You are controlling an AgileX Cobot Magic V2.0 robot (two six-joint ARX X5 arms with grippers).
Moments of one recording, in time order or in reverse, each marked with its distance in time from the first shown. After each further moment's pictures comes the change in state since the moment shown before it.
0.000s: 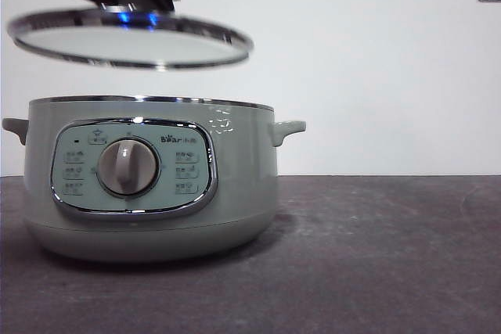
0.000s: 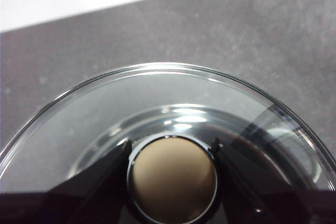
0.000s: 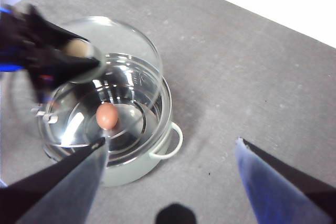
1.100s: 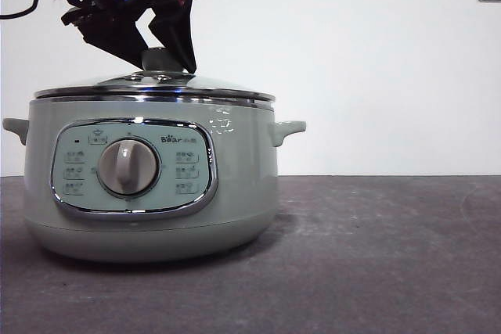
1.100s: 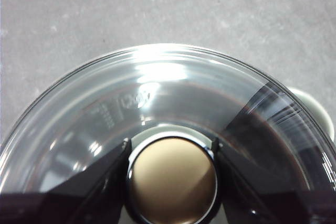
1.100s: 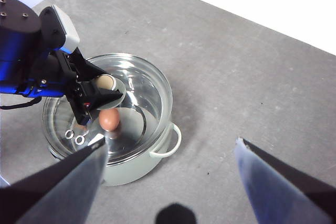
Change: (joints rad) left arm -0.042 0.126 0.005 -0.045 -0.008 -0.033; right arm 0.000 -0.050 0.000 -0.014 0.003 0.007
